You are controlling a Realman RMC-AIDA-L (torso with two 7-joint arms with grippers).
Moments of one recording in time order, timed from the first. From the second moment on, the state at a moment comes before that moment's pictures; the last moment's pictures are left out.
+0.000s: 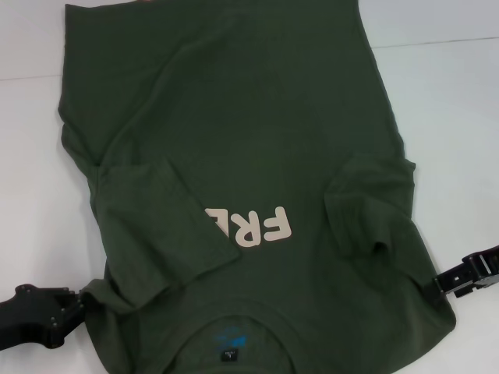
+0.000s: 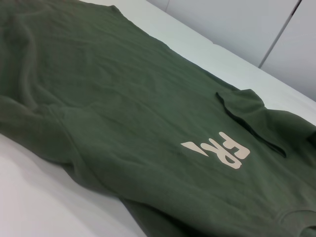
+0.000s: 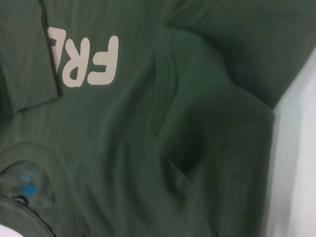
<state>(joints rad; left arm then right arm) -0.38 -2.13 0.36 0.66 2.37 1.58 -1.35 0.50 2.09 -0.68 -1.15 -2.72 -1.86 2.47</state>
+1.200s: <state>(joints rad) -0.38 -2.13 0.36 0.66 2.37 1.56 -1.35 0.49 2.09 -0.71 -1.07 -2.71 -1.83 2.46</state>
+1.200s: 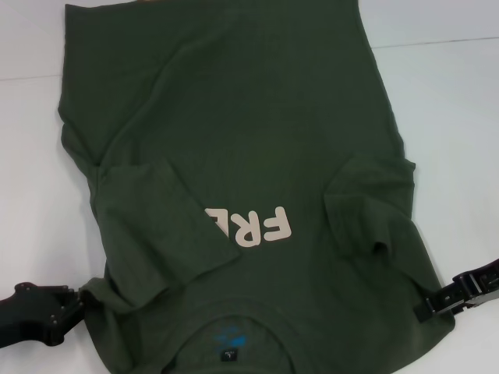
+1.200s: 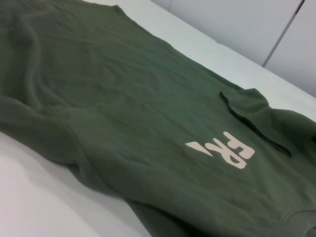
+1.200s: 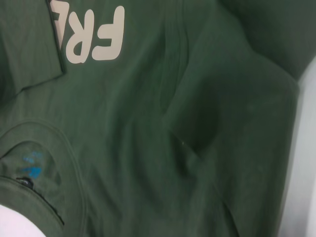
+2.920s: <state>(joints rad) -0.39 -2.13 0.36 0.66 2.37 1.55 -1.35 0.48 2.08 -0.72 -1.06 -2.68 -1.82 2.46</state>
